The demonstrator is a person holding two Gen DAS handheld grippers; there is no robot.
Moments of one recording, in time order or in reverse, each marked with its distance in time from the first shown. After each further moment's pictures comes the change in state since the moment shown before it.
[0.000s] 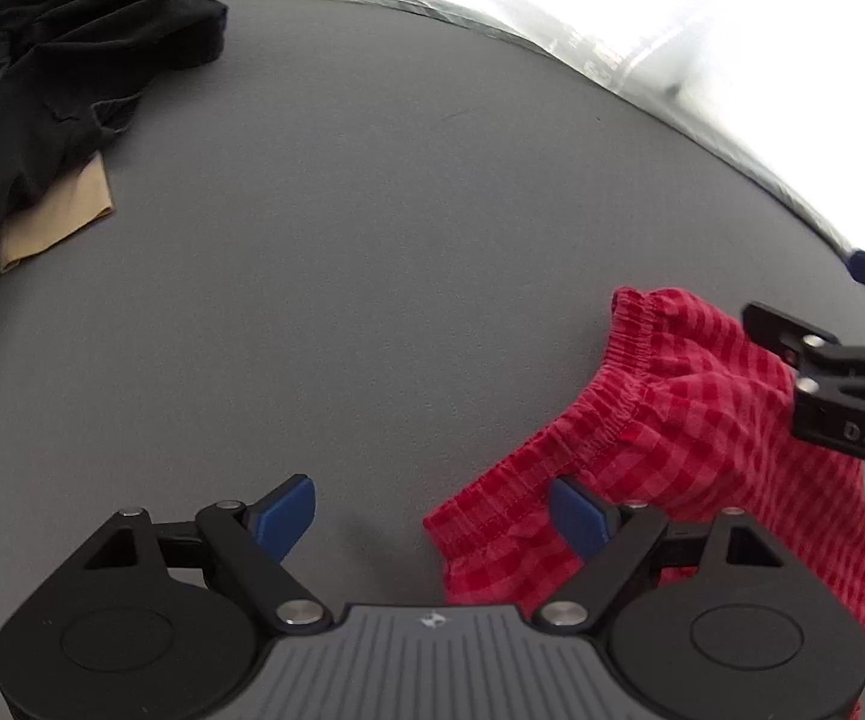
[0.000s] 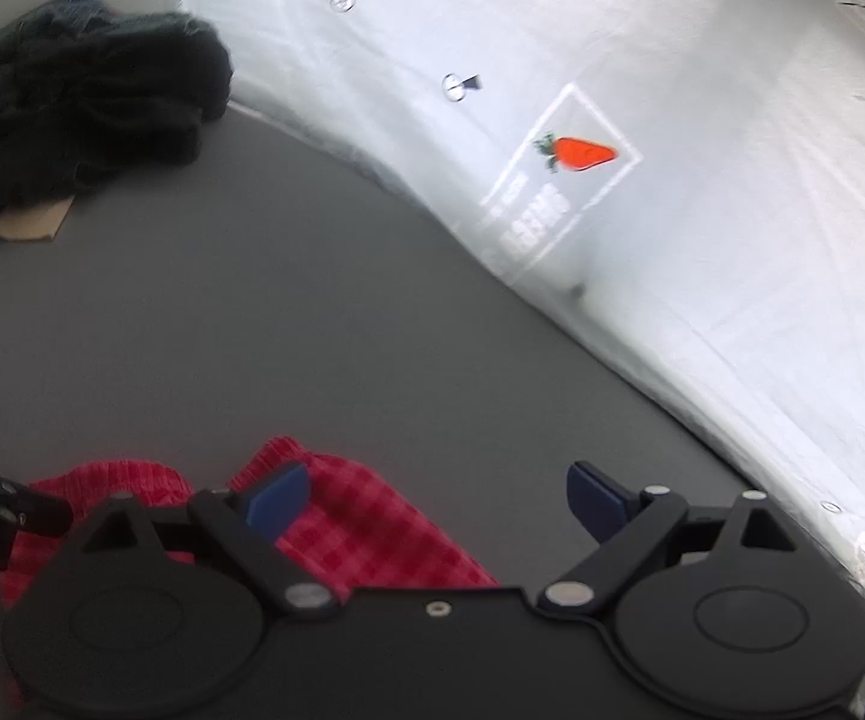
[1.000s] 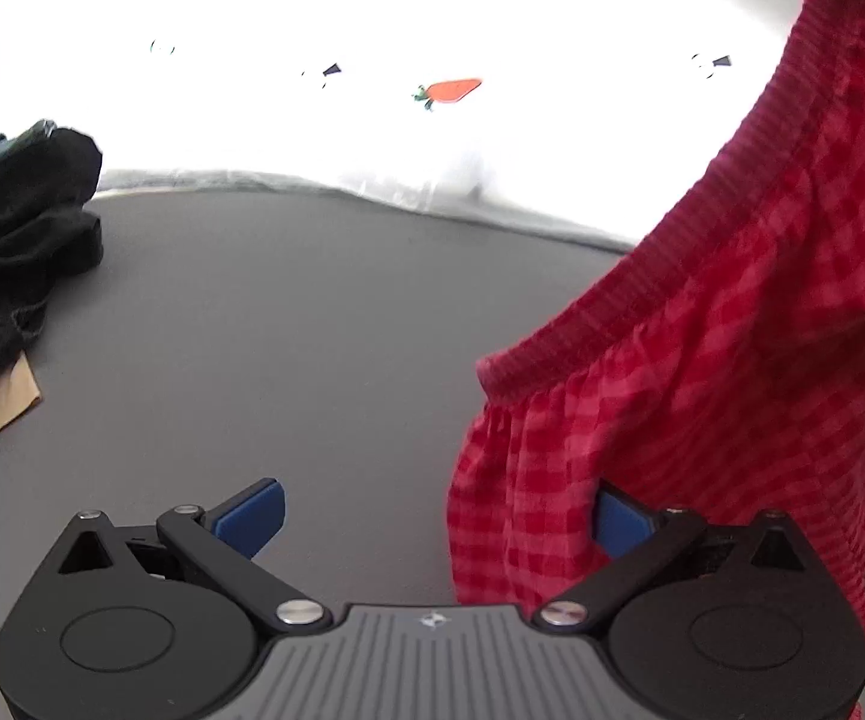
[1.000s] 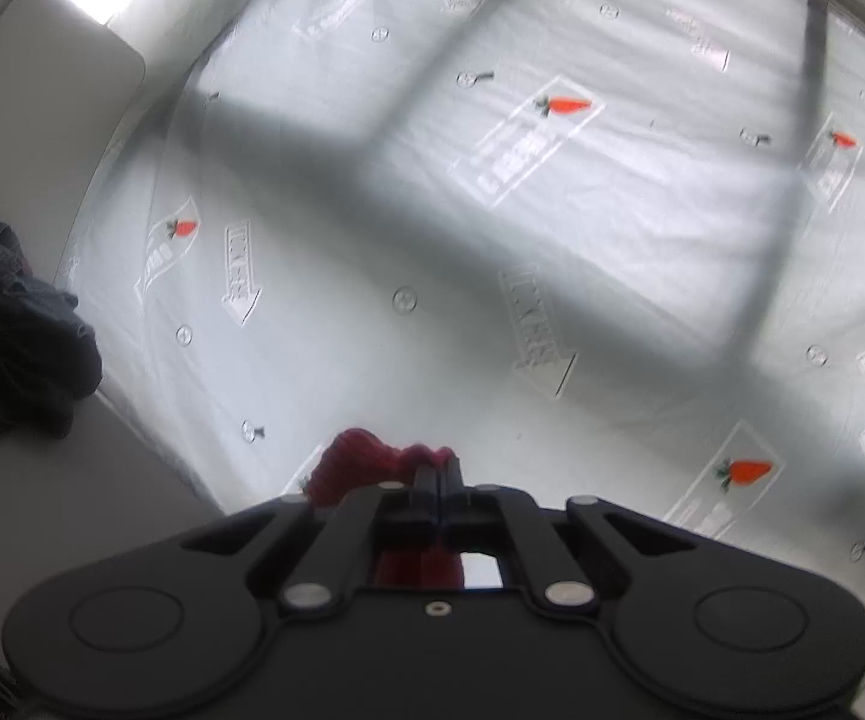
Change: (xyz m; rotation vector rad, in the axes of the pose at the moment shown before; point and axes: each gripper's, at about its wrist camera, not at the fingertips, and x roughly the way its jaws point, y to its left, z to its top) left arm -0.092 -0.065 -0.042 0.240 -0.362 -0.171; right arm -0.267 -0.010 -0.039 -0.005 -0.736 -0.528
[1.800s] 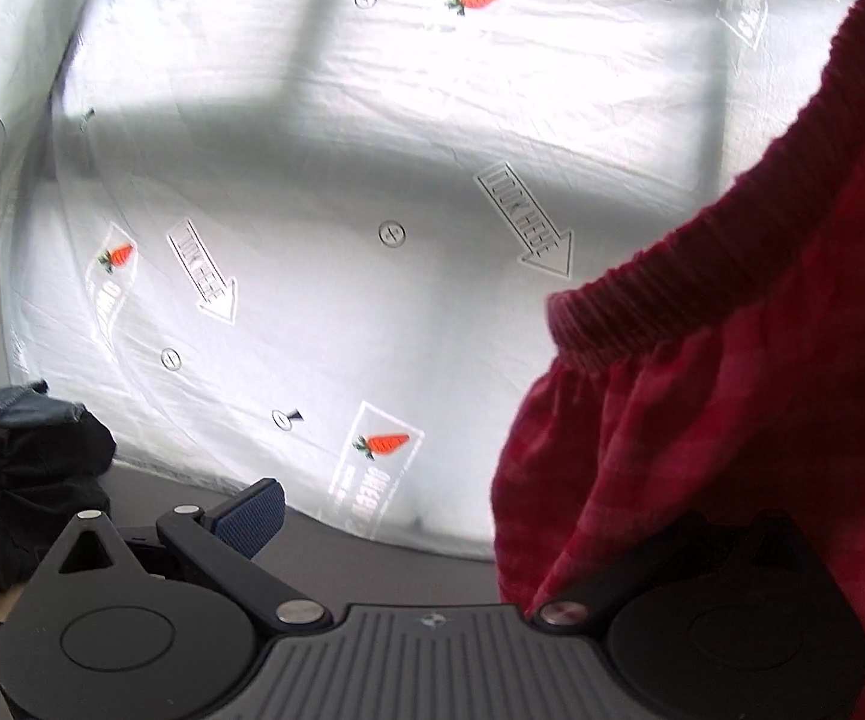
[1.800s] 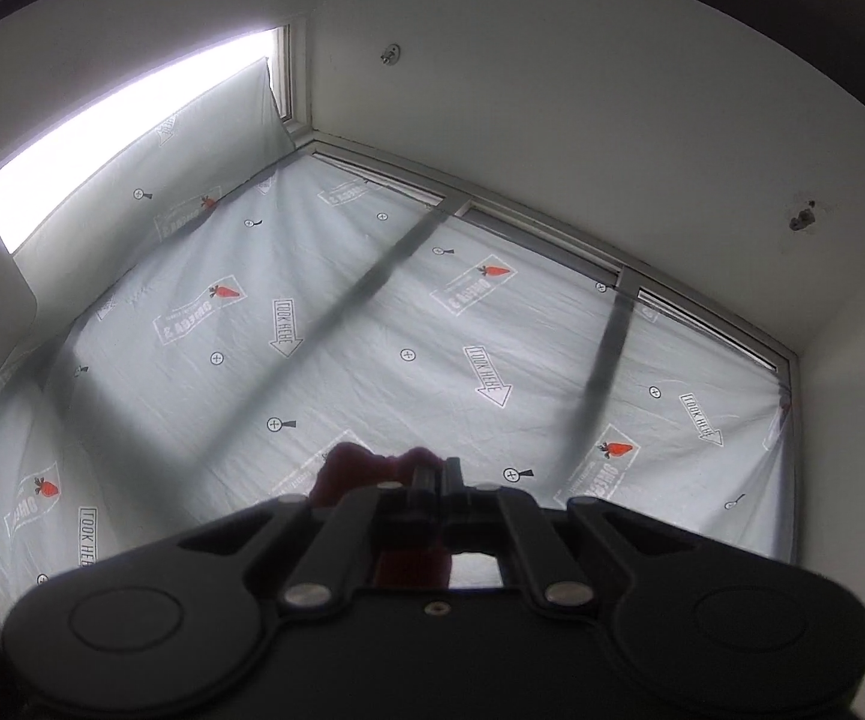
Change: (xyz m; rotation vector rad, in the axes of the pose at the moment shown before) left arm -0.083 -0.125 0.053 -0.050 -0.599 0.144; right arm -0.161 -0.091 0.108 -0.029 -0.466 -0.288
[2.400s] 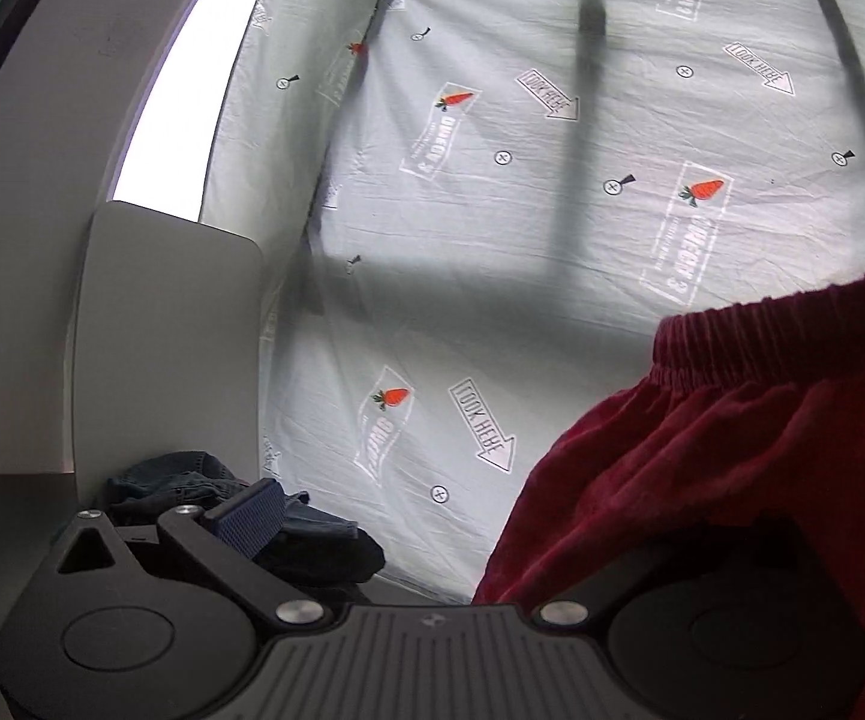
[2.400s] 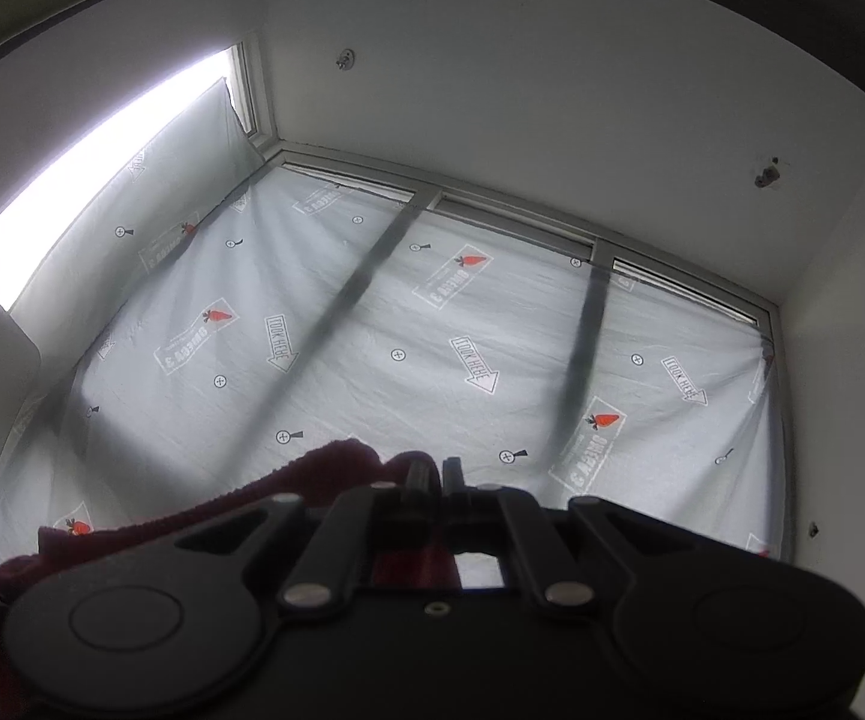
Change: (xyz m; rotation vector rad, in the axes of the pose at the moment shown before) left arm -0.120 0.102 0.042 -0.066 -0.213 0.431; right arm -0.042 -0.007 0.021 0.148 0.104 0.002
